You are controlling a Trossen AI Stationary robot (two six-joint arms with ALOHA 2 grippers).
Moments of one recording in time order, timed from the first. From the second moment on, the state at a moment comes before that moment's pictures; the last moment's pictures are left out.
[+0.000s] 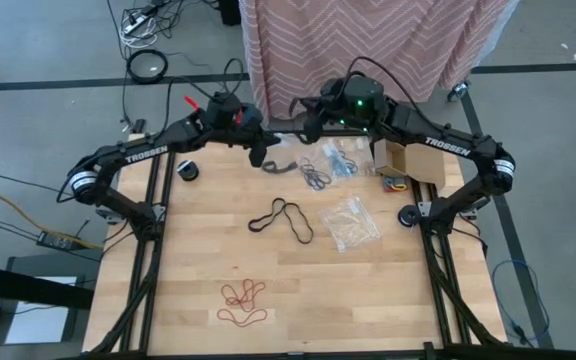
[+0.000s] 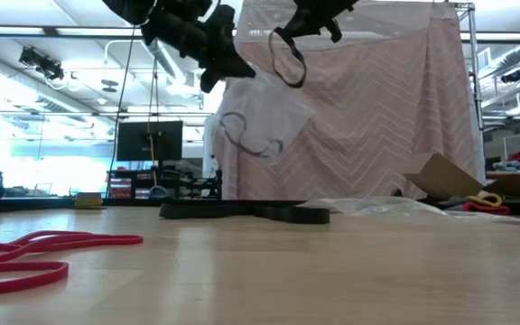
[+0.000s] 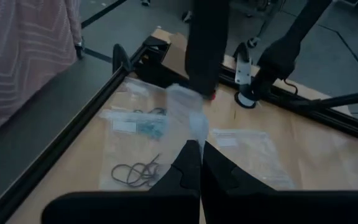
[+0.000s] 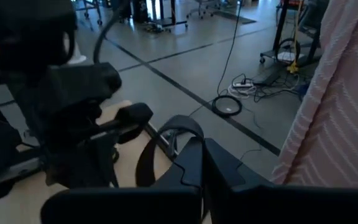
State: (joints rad) left arm 0.55 1.45 1.20 -0.20 0.36 -0.11; right arm -0.40 1.49 1.51 -0.27 0.20 0.09
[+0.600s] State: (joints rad) left arm 0.55 1.45 1.20 -0.18 0.41 -0.11; right arm -0.40 1.49 1.51 -0.26 0.18 0.09
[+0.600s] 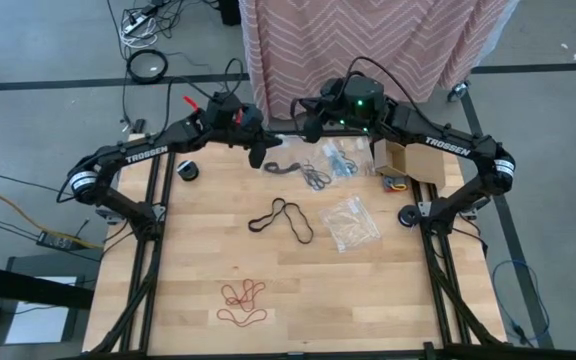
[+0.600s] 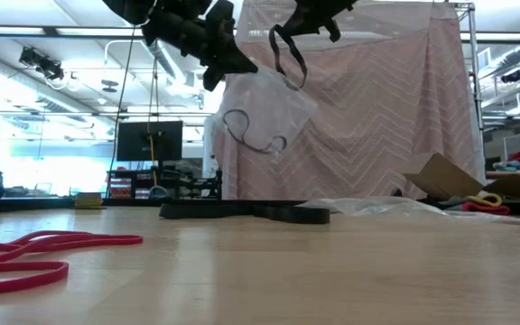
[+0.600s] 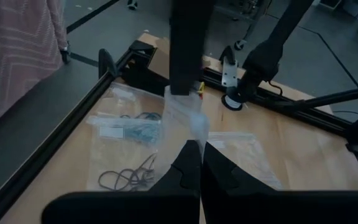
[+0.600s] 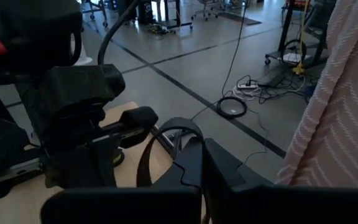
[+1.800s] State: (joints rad) left arm 0.58 1.44 1.21 -0.12 0.54 -0.14; right arm -0.42 1.53 1.51 -0.57 -0.11 0.08
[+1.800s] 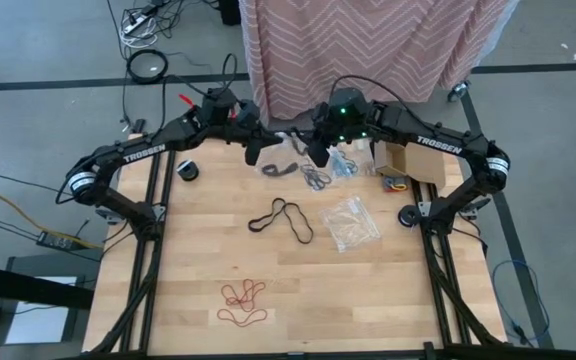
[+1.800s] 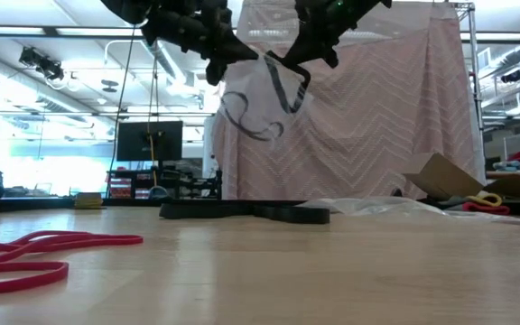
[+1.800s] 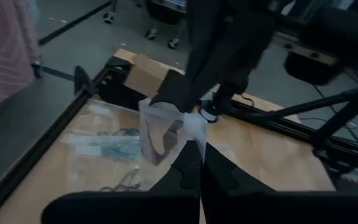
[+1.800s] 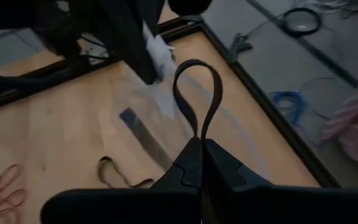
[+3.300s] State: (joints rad) left arm 0.58 1.44 1.25 -0.33 0.73 0.02; right arm -0.37 1.69 1.49 -0.44 -0.53 0.05
